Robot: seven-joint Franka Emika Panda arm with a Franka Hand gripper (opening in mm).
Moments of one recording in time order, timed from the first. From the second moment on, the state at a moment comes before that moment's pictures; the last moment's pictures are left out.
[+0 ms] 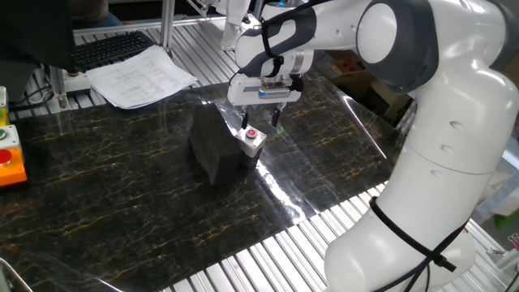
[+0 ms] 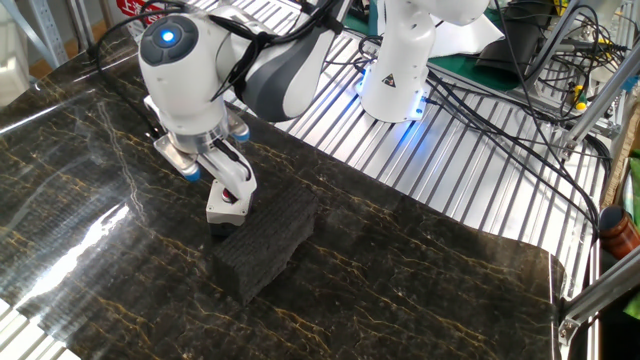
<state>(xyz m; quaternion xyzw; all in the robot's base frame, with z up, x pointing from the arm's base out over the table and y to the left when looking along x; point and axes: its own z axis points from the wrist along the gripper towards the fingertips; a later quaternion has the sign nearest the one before) 0.523 -0.136 0.162 -0.11 -0.99 0.01 0.08</state>
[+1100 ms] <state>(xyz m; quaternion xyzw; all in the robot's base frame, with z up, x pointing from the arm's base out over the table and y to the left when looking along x) 0.511 -0.148 0.160 -0.08 -0.99 0.03 0.08</state>
